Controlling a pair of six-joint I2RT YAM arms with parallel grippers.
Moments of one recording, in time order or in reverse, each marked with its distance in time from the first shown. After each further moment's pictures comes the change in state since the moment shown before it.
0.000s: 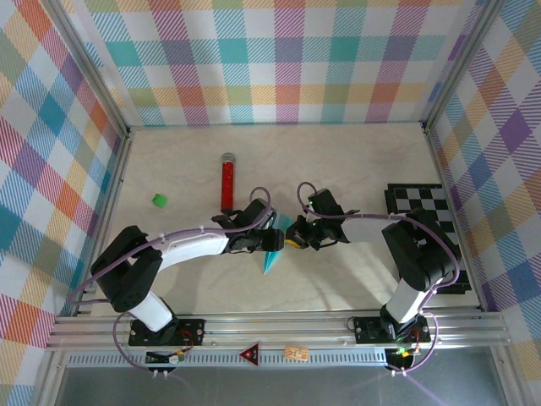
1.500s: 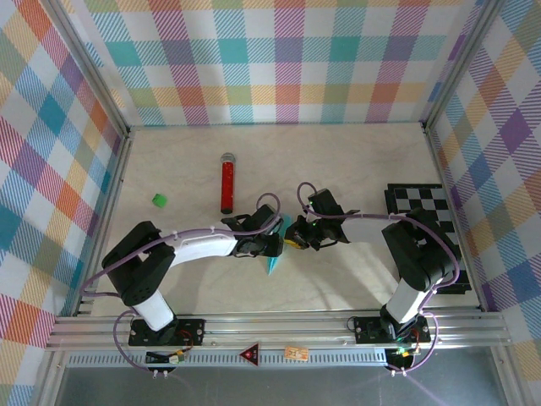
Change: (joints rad) left arm -0.041 0.076 0.019 -0.020 -0.057 0.043; right arm 0.000 0.000 0.000 -0.003 0.000 0.000
